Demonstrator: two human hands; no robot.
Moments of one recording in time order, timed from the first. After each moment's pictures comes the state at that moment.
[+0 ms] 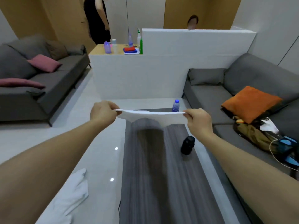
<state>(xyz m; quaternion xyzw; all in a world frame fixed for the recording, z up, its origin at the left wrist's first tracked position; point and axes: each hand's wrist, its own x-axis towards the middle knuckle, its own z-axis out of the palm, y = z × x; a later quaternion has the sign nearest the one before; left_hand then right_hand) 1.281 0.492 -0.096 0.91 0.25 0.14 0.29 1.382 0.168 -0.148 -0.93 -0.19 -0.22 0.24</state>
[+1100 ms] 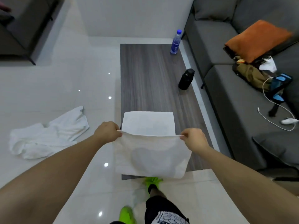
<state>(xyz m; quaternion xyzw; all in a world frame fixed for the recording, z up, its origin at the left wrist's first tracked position) 1.040 0.435 -0.367 0.92 0.21 -0.24 0.23 1.110 0.092 -0.375 -0.97 -0.06 0.20 0.15</state>
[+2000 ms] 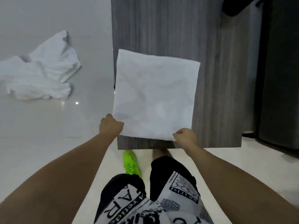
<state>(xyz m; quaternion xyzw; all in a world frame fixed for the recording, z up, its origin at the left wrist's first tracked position) 1.045 0.399 -0.591 0.72 0.51 -0.36 0.30 1.109 0.119 -0.589 -0.83 0.19 0.49 0.17</state>
